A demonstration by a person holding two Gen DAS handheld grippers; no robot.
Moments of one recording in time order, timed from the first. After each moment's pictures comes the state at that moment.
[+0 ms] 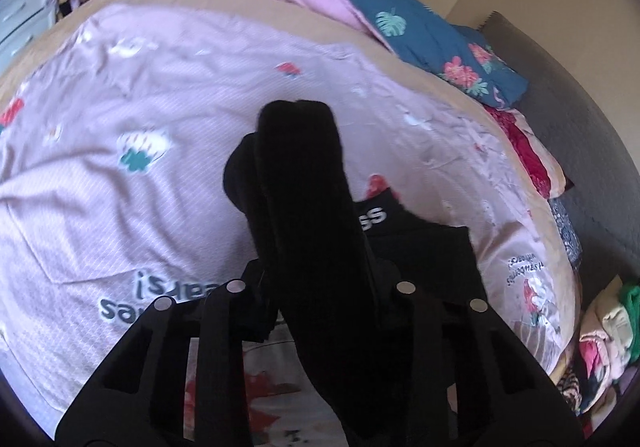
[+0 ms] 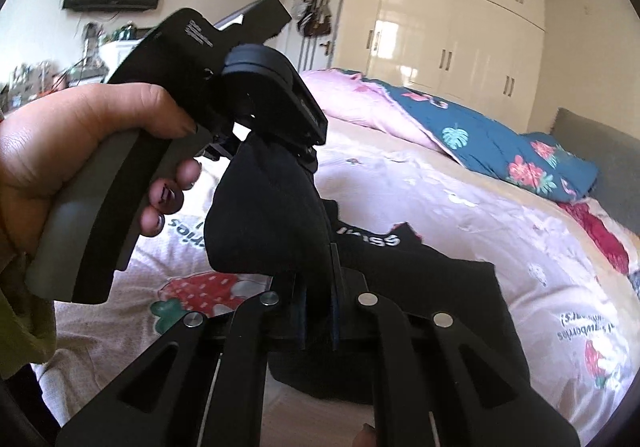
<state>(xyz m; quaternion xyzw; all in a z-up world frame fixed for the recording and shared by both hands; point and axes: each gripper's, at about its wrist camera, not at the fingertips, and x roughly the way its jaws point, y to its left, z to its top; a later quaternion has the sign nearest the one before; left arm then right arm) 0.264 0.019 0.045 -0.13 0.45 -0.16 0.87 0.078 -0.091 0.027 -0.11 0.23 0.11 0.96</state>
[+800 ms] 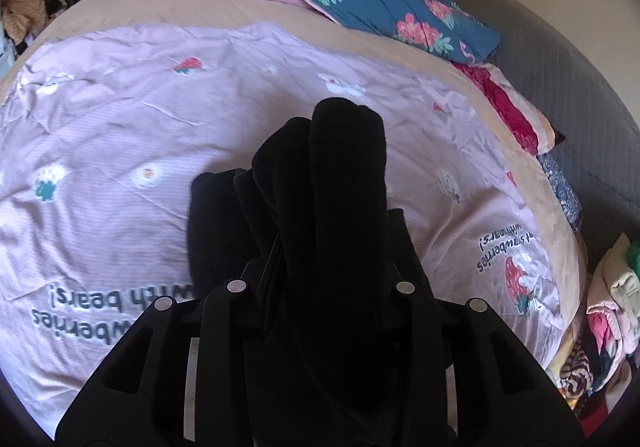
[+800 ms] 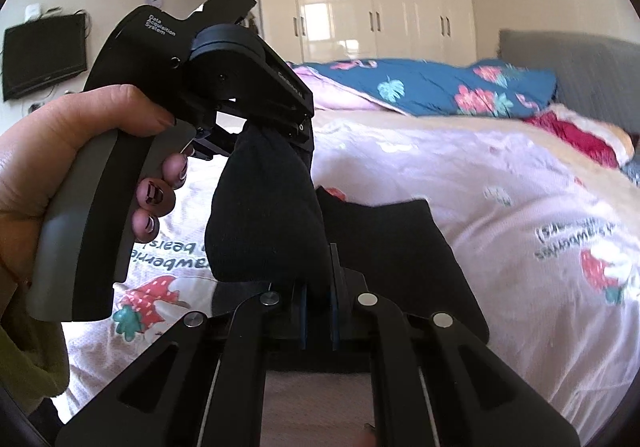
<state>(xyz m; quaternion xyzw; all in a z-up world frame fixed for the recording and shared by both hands) 0.269 -0.119 0.049 -0.07 0.48 -0.20 0.85 0.072 -0.206 0.016 0.04 0.27 0.05 0.96</state>
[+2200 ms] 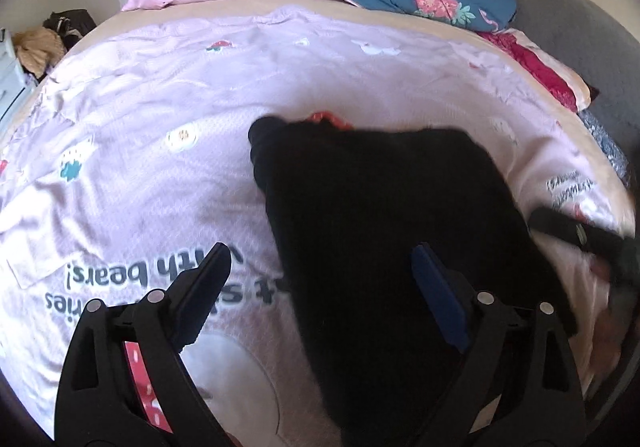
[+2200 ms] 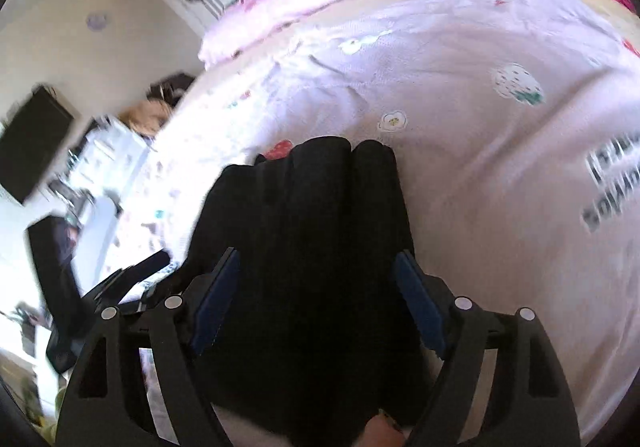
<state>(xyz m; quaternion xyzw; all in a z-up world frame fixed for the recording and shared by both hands) 0.231 -0.108 -0.015 0.02 0.45 -0.15 0.88 0.204 -0.324 -0.024 0.21 0.46 0.12 0.85</state>
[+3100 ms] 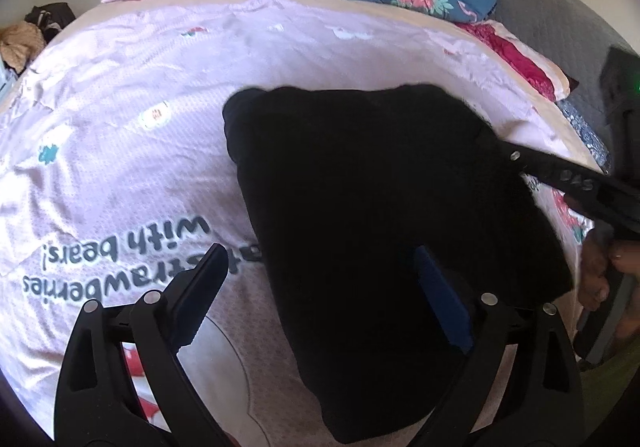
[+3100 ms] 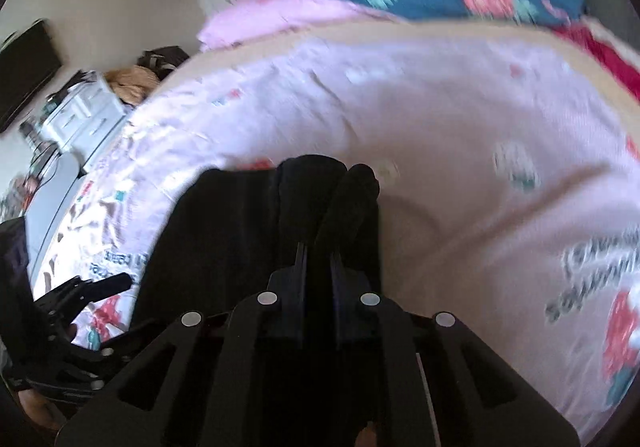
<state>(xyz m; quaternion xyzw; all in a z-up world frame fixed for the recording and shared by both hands) 0.218 -0.113 -0.025 0.01 0.47 -0.19 0.86 0.223 -0.322 -0.021 0.11 0.45 0.09 0.88</state>
